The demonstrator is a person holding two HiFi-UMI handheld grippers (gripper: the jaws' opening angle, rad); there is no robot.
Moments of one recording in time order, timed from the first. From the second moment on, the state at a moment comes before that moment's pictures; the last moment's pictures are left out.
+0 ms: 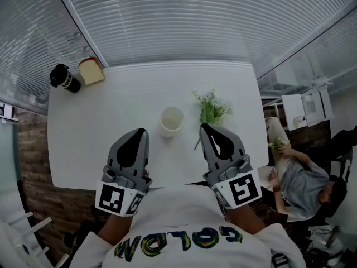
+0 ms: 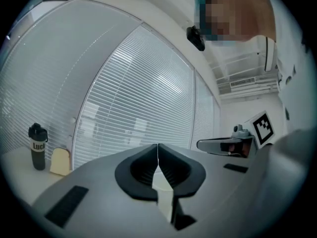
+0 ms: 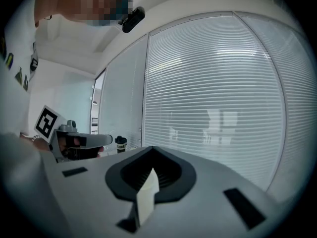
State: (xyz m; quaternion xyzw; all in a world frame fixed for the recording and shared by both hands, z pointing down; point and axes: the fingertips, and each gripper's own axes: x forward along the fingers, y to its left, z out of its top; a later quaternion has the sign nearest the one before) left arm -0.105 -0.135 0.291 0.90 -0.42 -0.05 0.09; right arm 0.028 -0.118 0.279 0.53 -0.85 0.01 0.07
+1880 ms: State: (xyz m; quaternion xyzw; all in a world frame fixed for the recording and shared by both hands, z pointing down) left arm 0.131 -0.117 0.599 0.91 -0.26 0.27 0.17; right arm 0.198 -0.153 0.584 0.57 -0.68 0.47 0.05
